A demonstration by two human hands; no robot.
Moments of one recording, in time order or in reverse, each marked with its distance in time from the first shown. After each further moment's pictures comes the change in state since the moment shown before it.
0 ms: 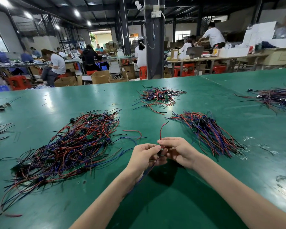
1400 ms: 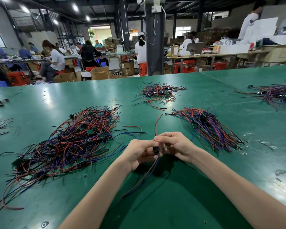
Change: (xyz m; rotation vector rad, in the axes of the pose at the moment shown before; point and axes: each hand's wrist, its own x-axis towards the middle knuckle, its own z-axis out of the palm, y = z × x) left_hand 0.004 0.016 -0.010 0.162 0.050 -0.203; right_hand 0.000 0.003 0.005 -0.178 -0.067 -0.074
